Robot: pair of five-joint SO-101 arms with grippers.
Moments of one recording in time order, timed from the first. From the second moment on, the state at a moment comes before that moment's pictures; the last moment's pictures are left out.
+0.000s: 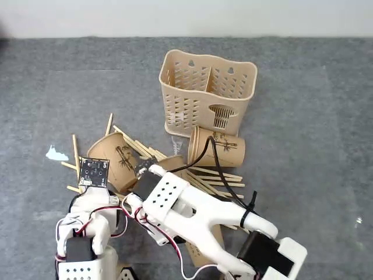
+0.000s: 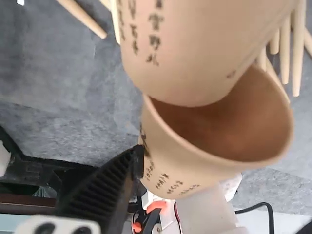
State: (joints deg) left arm -8.2 -102.7 96.9 71.0 0.3; right arm -60.3 -2.0 22.9 97.1 -30.1
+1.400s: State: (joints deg) left arm -8.2 -102.7 96.9 71.0 0.3; right arm -36.2 -24.8 28.0 97.0 -6.4
